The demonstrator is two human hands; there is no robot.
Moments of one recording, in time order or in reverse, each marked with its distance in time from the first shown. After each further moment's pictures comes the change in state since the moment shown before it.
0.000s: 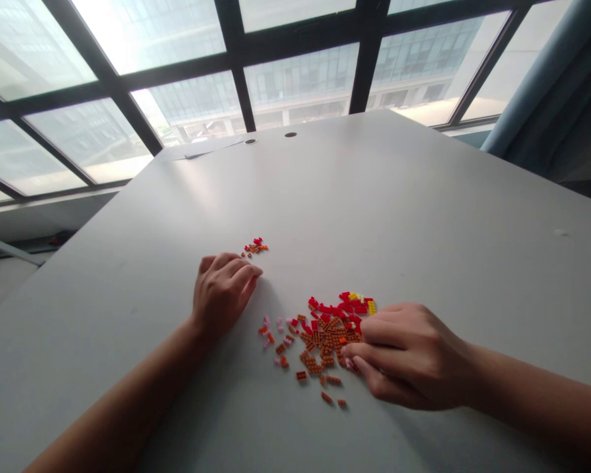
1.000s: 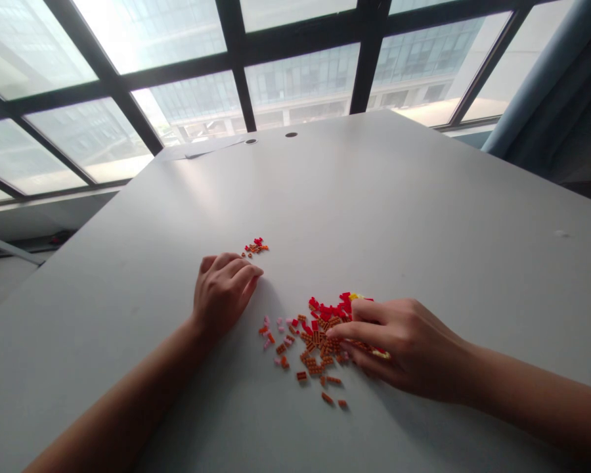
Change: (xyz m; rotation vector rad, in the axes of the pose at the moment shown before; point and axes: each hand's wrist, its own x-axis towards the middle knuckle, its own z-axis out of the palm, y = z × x) left_hand -0.001 0.000 0.000 -0.002 -0.017 -0.011; right_hand -0.002 0.004 0.002 0.105 -0.153 0.234
